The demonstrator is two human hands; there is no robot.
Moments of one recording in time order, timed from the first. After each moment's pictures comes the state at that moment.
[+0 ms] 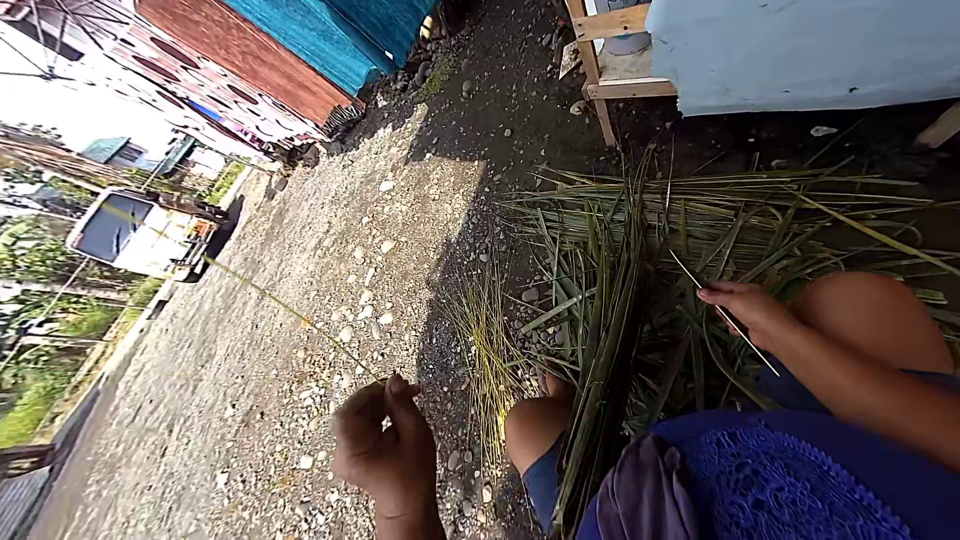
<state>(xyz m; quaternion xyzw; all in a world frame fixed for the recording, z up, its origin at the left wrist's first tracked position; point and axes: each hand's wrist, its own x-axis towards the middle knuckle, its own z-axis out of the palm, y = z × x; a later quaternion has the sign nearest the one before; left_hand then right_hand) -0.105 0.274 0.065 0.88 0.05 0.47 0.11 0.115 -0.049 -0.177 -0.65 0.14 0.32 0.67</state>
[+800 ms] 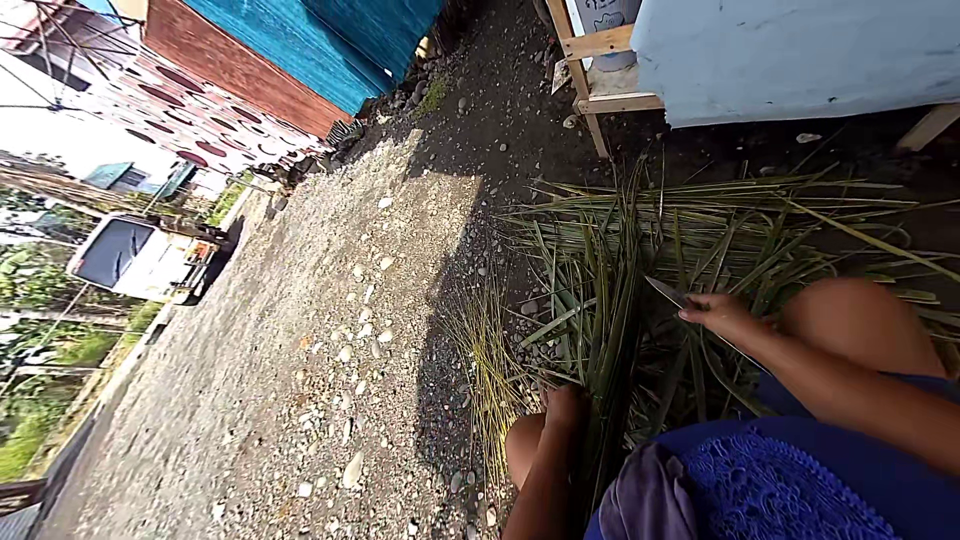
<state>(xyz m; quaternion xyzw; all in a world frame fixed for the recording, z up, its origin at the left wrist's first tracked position) -0.037 0.252 -0.168 0.87 0.28 -0.38 0.12 0.130 -0.038 -0.207 -0.78 -0.02 0.30 0.55</state>
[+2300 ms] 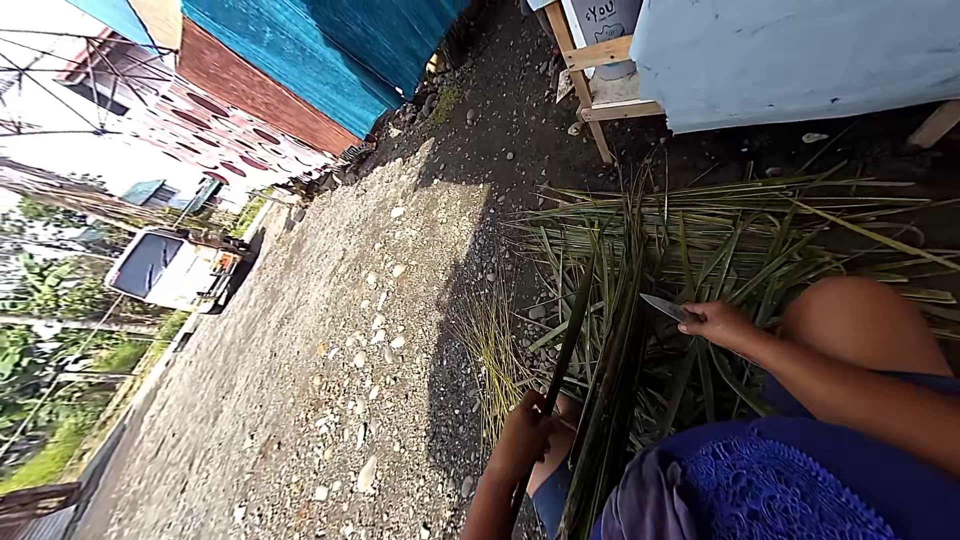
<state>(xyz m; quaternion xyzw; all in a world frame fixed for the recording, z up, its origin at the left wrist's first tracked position) -0.079 0.252 -0.030 0.84 0.36 -0.27 0.32 0.127 -0.036 -0.202 -0.81 -0.11 0.34 0.47</state>
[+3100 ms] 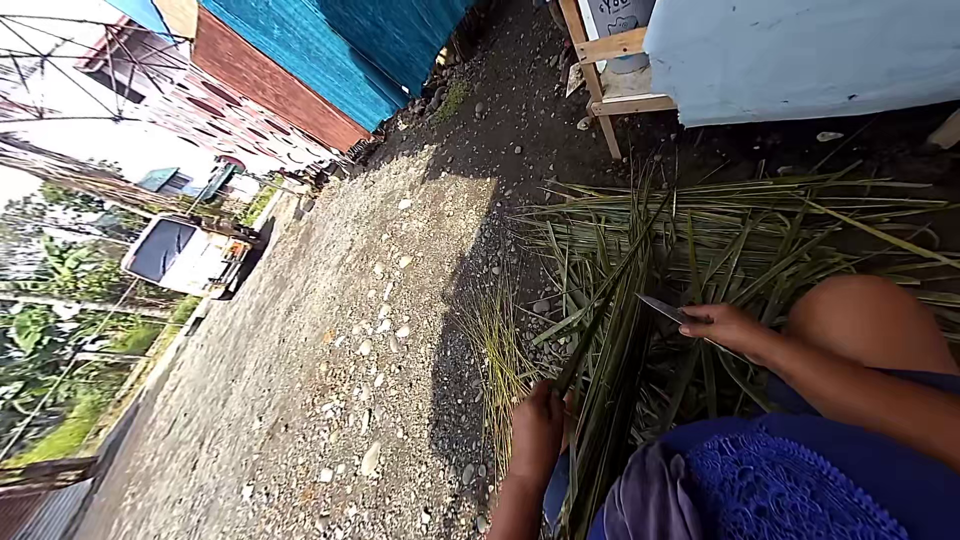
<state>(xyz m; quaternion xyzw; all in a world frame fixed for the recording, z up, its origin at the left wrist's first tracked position) -0.092 0.217 -0.036 0.95 0.26 -0.06 0.17 0.109 -0.042 -0.181 -0.72 -0.10 0.37 0.57</state>
